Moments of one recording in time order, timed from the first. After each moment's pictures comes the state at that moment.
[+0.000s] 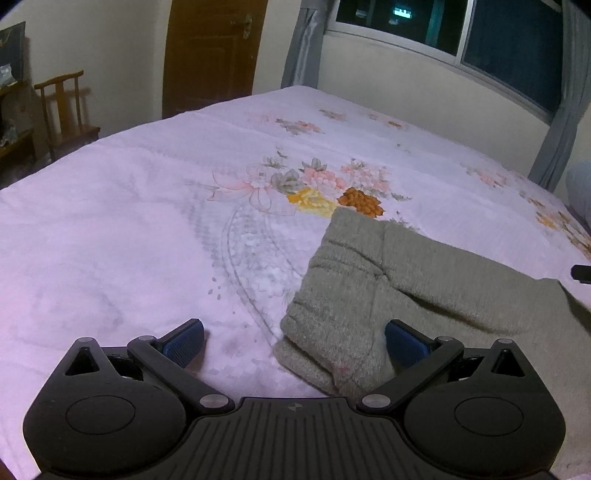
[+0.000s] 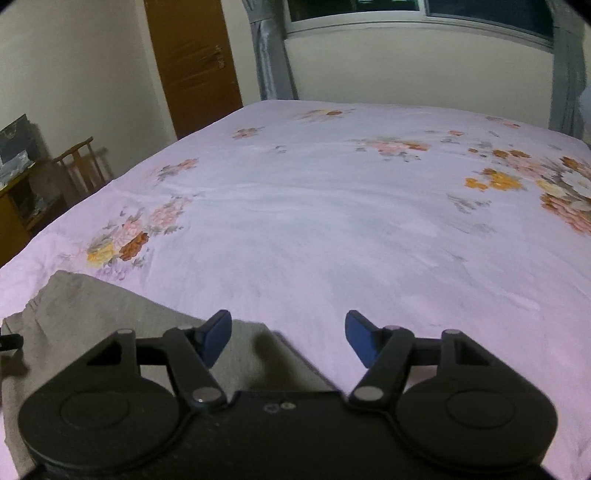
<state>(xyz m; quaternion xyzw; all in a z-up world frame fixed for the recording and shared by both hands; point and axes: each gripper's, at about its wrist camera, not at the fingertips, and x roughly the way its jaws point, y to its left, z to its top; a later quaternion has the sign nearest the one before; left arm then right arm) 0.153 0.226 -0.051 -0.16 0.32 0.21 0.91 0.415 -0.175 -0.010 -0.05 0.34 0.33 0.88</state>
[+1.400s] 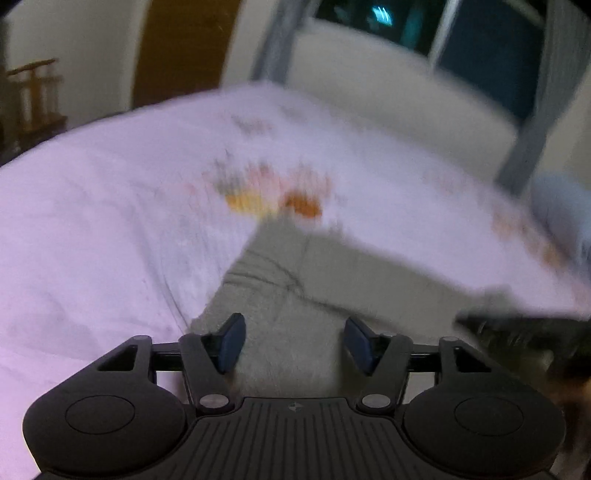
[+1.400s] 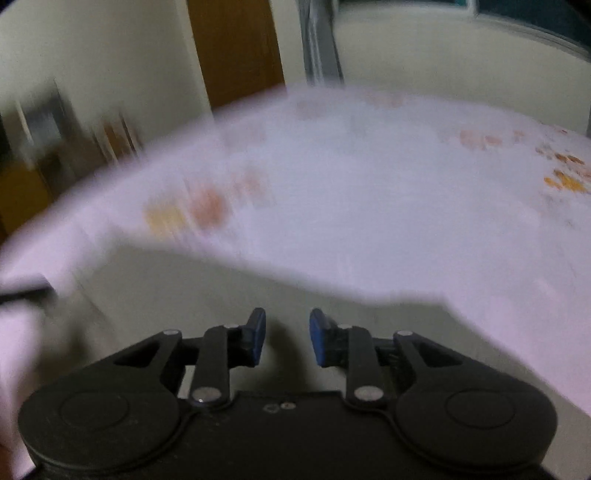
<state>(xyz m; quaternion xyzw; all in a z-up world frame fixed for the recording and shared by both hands) 0.176 0.202 -0.042 -0.17 0.32 0.15 0.92 0.350 -0.083 -0.045 -0.11 0.38 0.35 0.85</state>
